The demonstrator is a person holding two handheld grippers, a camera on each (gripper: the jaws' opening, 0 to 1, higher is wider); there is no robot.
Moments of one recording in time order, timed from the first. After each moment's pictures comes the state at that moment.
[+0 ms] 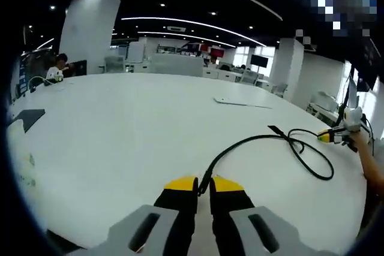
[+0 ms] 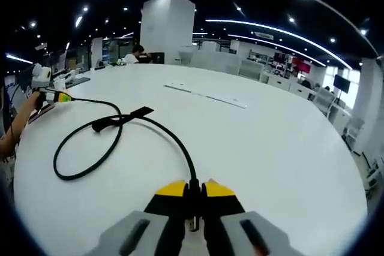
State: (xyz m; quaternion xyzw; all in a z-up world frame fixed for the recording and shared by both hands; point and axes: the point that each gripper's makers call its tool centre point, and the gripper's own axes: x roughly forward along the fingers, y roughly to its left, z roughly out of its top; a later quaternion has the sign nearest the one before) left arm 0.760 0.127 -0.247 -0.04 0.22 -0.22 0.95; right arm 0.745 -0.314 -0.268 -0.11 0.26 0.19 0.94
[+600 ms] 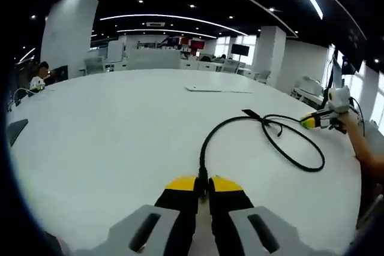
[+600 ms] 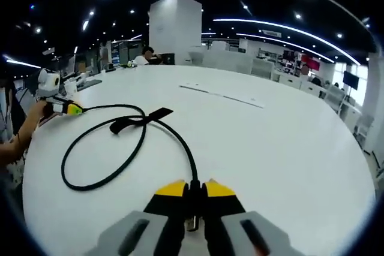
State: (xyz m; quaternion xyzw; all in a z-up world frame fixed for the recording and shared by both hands) left arm 0.737 0.075 -0.260 -0.01 0.24 -0.30 0.92; right arm 0.739 -0.281 -0.270 -0.09 0.26 0.24 0.93
